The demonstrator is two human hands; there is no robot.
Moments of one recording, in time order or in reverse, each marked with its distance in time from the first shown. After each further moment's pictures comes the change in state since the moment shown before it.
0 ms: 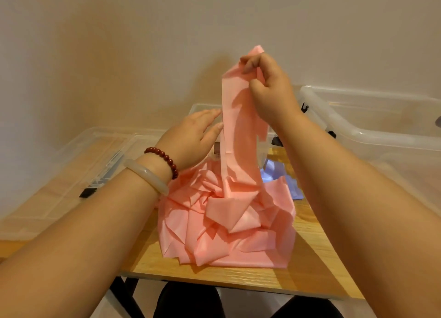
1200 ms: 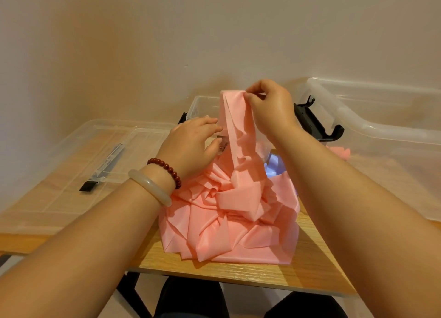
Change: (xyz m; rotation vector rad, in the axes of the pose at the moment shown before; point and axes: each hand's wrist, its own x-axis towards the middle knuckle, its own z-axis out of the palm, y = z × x) left_hand -0.016 -0.013 0.024 0.073 0.139 0.037; right_hand -0.016 0.025 0.019 -0.154 0.072 0.244
